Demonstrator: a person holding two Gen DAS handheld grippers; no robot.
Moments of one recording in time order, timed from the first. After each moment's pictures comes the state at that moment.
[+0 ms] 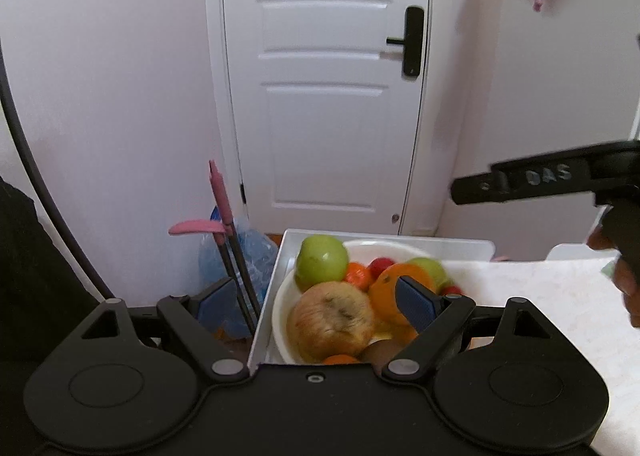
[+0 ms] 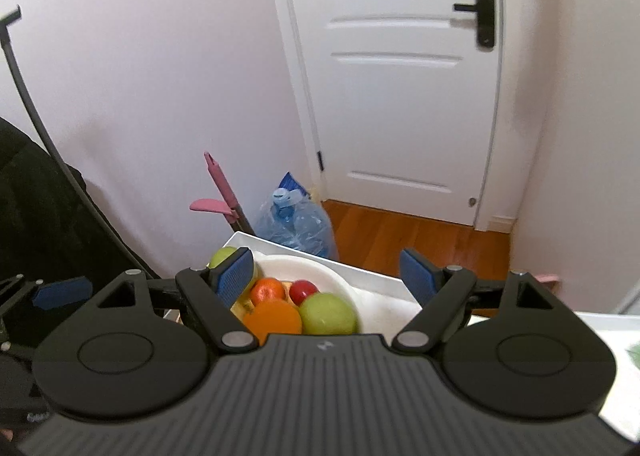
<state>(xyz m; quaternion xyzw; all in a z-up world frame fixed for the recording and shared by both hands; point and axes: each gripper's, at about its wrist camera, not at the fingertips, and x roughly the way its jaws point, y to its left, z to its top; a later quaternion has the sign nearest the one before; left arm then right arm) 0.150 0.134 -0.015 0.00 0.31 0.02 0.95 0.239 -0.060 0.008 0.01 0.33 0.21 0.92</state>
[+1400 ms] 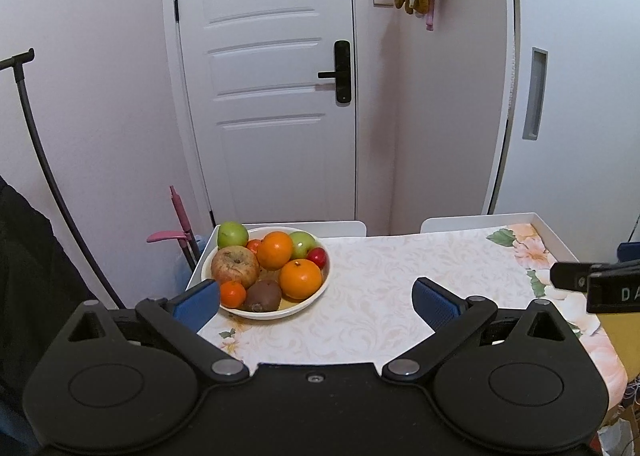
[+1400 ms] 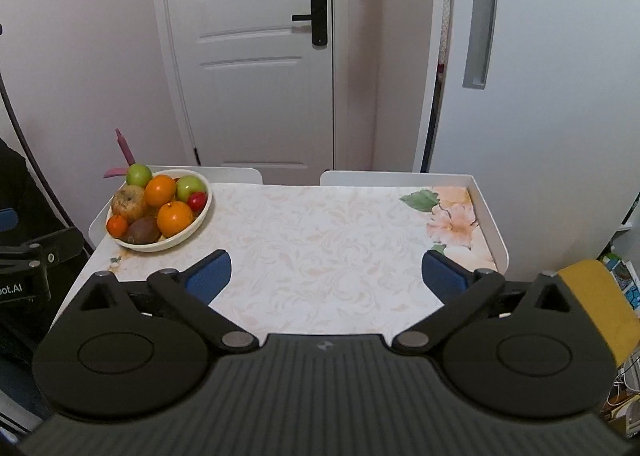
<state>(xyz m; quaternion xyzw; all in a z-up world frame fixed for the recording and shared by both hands) -0.016 0.023 0.034 0.04 0.28 -0.02 0.96 -0.014 -0.211 0.031 0.01 0.32 0.01 0.95</state>
